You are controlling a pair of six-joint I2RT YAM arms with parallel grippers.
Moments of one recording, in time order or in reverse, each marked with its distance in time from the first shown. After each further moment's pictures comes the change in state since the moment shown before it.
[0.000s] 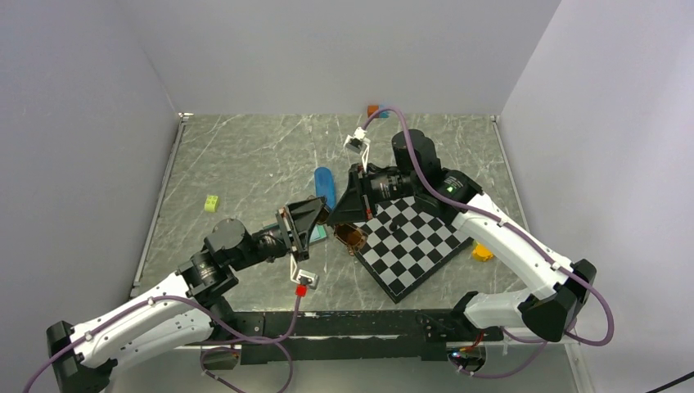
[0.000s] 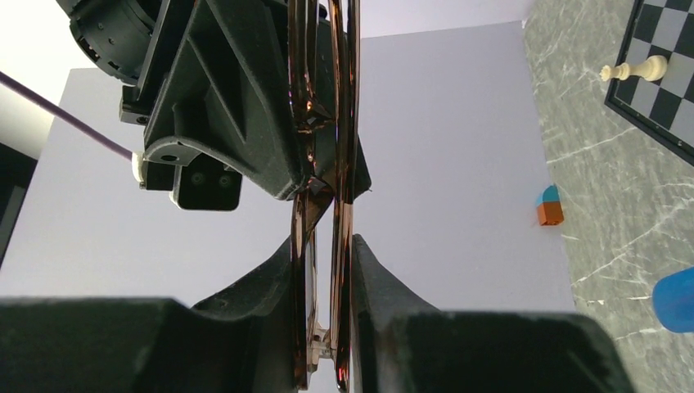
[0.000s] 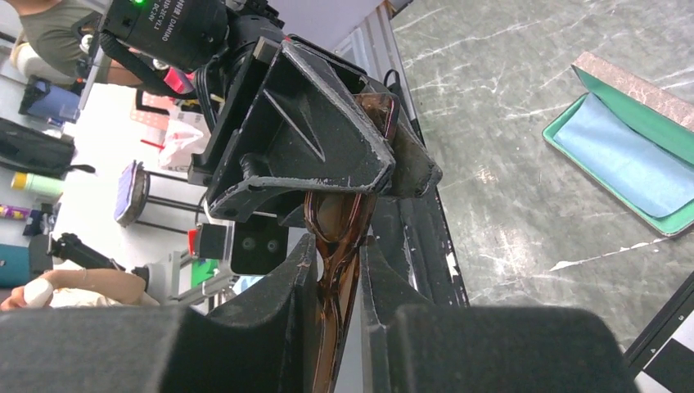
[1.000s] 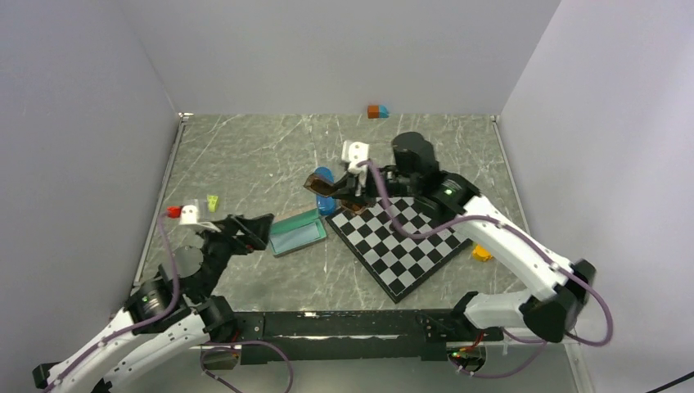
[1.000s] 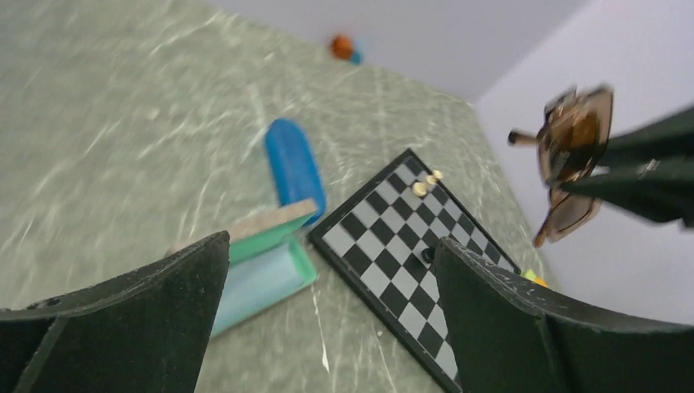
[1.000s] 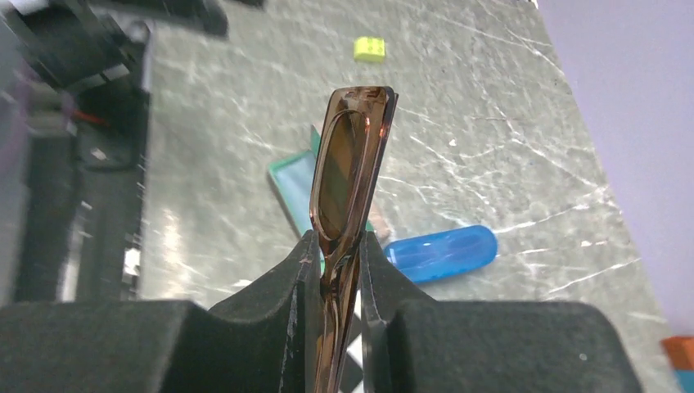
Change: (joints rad) left arm -0.011 -0.408 -0.021 -0.466 -0.842 -2.206; right arm 0.000 -0.045 -0.037 0.060 0.263 -0.804
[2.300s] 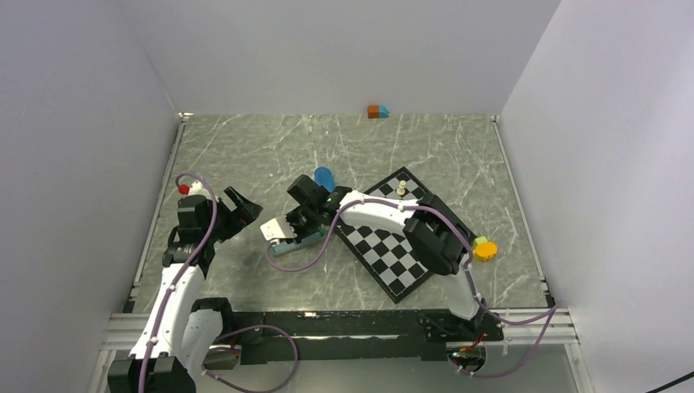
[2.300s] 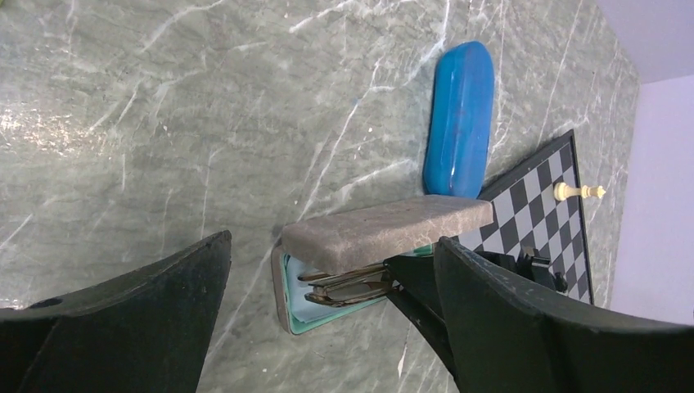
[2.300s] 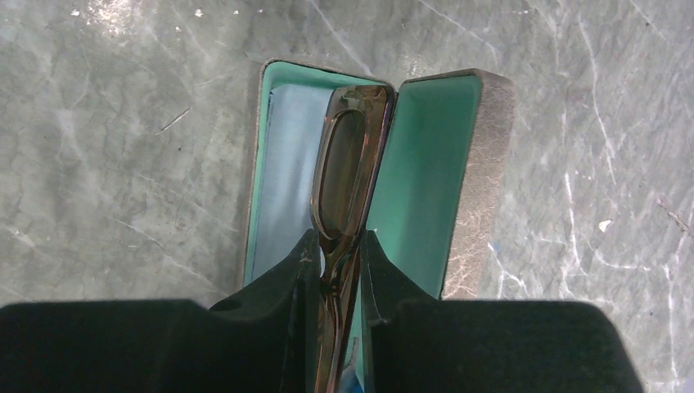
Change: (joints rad) left arm 1.006 0.516 -0.082 0.033 0.829 -0.126; right arm 0.233 0.820 0.224 -0.010 0.161 -0.761
